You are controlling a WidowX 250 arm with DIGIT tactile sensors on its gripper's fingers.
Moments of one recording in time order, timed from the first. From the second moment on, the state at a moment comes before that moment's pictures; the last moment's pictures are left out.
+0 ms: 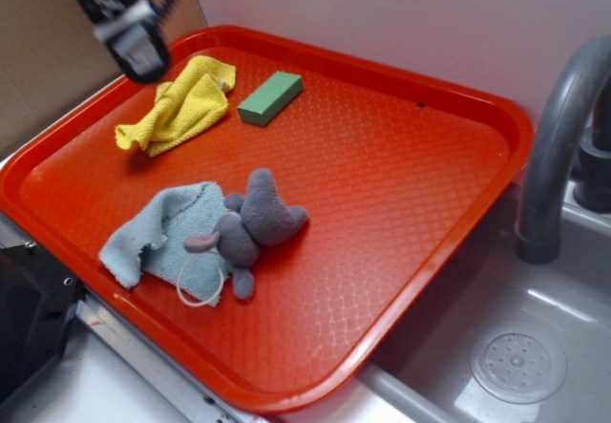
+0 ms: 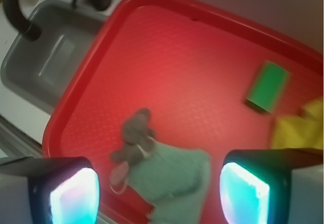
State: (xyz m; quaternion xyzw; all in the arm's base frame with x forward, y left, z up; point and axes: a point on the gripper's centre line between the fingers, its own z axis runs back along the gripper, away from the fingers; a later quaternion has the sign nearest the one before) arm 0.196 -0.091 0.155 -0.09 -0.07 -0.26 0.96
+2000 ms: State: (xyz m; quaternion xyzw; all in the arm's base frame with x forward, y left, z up) arm 0.189 -0.127 0.044 0.00 0.06 -0.31 0.95
